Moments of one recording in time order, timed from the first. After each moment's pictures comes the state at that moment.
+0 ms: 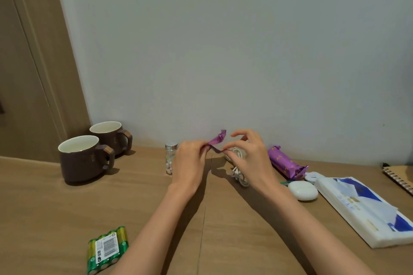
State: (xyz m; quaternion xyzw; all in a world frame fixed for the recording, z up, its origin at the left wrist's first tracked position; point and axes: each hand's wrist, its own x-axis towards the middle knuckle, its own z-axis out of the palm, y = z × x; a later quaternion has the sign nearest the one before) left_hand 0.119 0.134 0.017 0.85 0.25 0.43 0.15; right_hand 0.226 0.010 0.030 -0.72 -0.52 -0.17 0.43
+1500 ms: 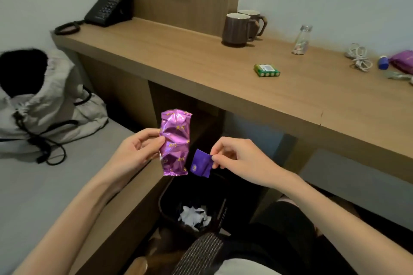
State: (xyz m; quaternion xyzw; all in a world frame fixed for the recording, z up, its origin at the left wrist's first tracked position) left_hand -0.405 -0.018 -0.095 0.58 0.37 0.38 0.62; right_hand -0.164 -0.100 -0.080 -0.58 -0.69 0.31 0.29
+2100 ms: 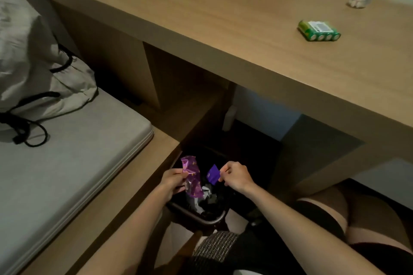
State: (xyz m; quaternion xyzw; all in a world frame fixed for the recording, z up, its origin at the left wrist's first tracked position) left_hand -0.356 0.041 -0.336 0.34 0.66 0.13 0.66; right_hand -0.166 -0.018 -0.306 -0.78 -0.43 0.43 0.17
